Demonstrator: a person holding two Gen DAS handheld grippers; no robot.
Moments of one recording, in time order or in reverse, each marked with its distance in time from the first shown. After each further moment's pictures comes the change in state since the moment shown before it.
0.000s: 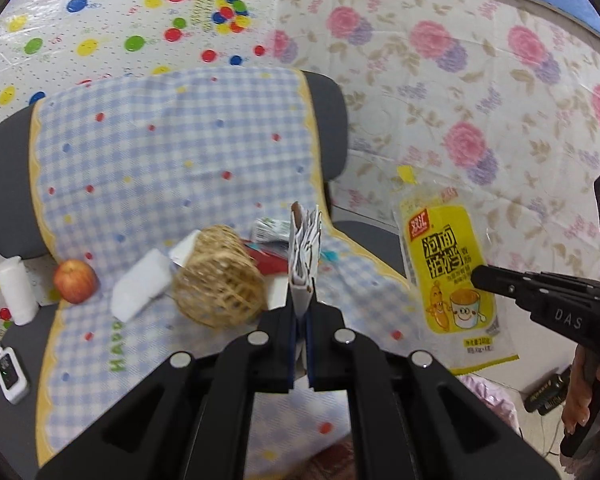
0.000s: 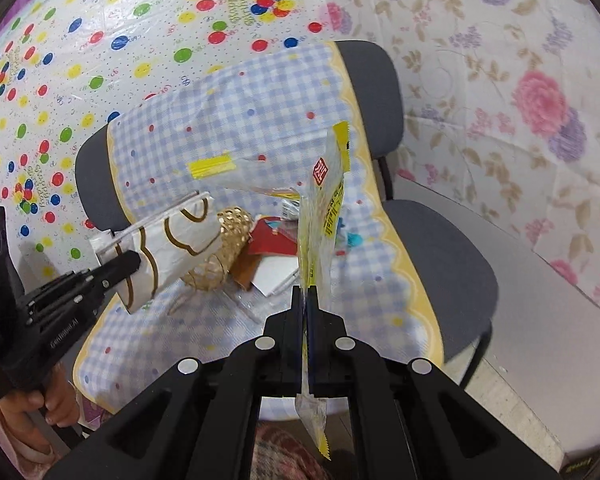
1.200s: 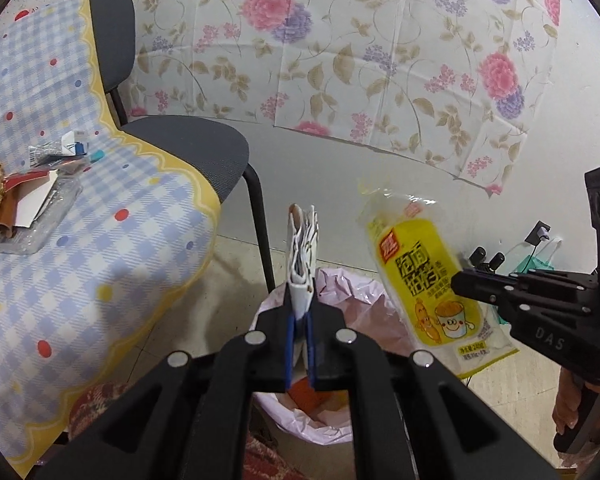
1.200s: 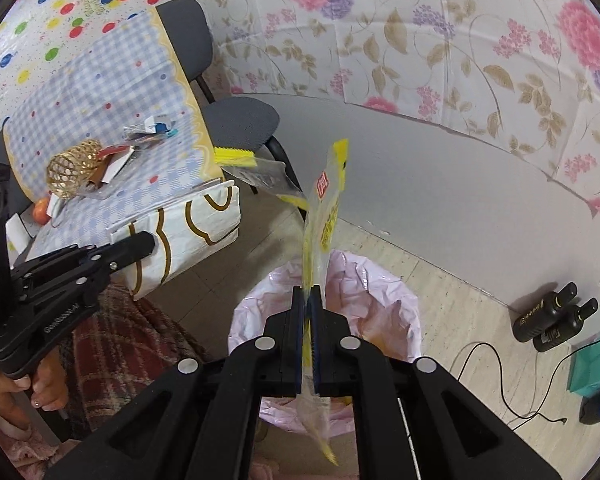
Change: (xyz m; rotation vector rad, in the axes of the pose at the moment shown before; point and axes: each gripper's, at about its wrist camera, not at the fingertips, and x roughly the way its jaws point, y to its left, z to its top) left arm 0.044 -0.192 -0.110 0.225 0.293 -0.427; right arm -0.100 -0.129 -0.178 0.277 0.173 -0.353
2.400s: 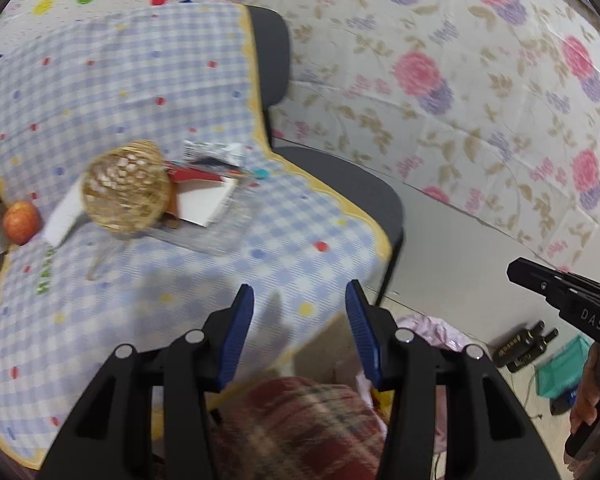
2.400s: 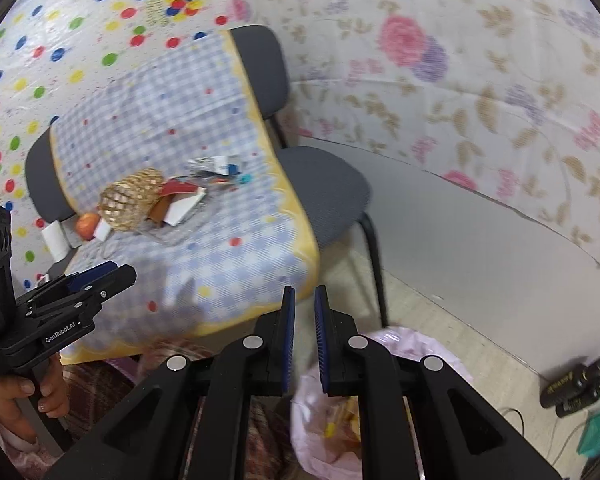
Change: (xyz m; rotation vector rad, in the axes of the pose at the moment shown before) left arm -0.097 0.122 0.006 -0.245 -0.127 0.315; right arm -0.006 0.093 0.070 -0.145 -0.134 0.174
